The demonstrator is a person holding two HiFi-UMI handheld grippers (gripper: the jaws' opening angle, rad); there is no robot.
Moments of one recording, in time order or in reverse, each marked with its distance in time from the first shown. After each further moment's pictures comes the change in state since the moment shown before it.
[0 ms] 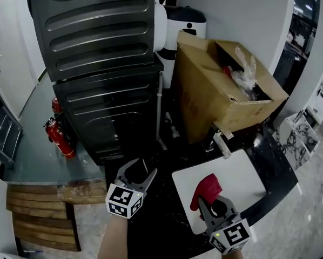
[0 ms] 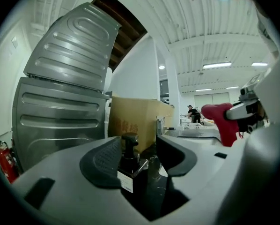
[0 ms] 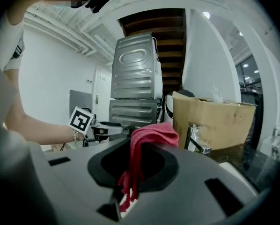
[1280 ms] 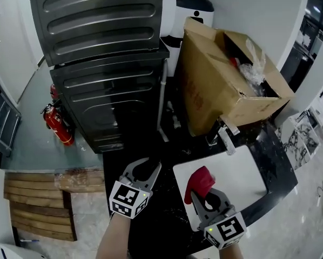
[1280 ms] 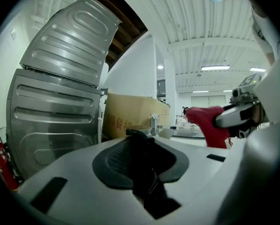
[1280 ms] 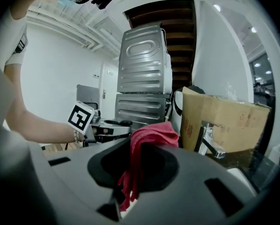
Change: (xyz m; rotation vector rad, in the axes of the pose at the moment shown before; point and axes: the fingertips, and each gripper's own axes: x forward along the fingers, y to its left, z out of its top) left arm 0.009 -0.021 -0.010 -0.029 0.020 -0.054; right arm 0.036 0.013 -0.007 -0.054 0.055 0.090
